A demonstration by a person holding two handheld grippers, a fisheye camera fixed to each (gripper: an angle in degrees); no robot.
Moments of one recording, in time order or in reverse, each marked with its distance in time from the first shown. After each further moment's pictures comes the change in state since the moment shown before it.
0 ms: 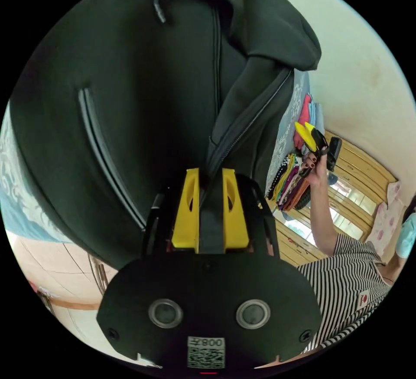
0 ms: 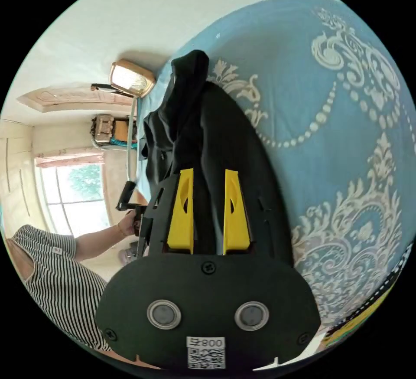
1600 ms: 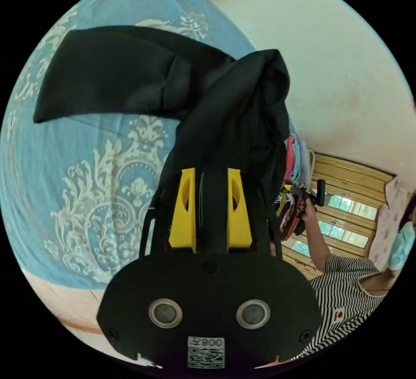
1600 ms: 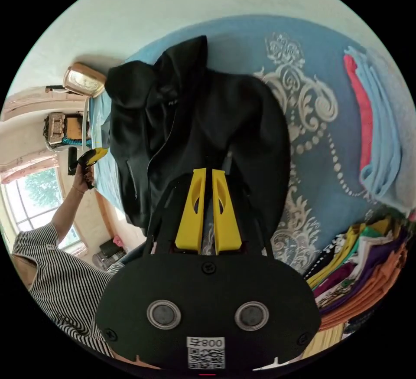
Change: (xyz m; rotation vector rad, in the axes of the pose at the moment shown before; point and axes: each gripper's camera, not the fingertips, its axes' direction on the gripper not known) left arm -0.018 -0.054 -0.109 0.211 -0.042 0.078; right arm -0.067 -0.057 -0.045 -0.094 0.388 0.063
